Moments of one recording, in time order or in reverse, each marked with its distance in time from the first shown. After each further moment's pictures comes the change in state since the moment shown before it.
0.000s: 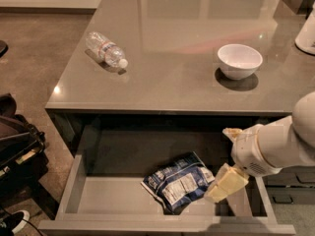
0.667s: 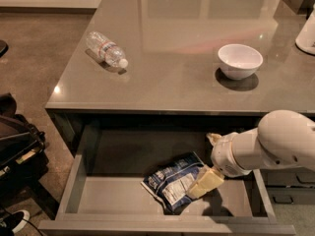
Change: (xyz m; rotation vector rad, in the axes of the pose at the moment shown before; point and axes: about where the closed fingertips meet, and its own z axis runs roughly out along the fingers) arm -0.001 -0.014 0.079 -0.005 -0.059 -0.002
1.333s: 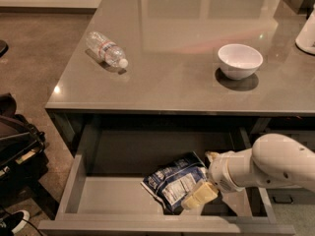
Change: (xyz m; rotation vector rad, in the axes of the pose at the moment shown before) arm 0.036 0.017 0.044 -0.046 -0.032 0.156
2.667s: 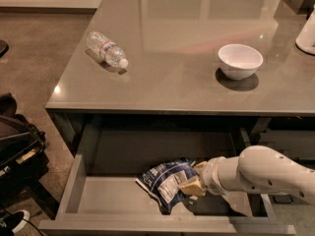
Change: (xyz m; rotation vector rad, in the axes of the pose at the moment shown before) arm 0.012 -0.013 0.047 0.047 -0.029 0.020
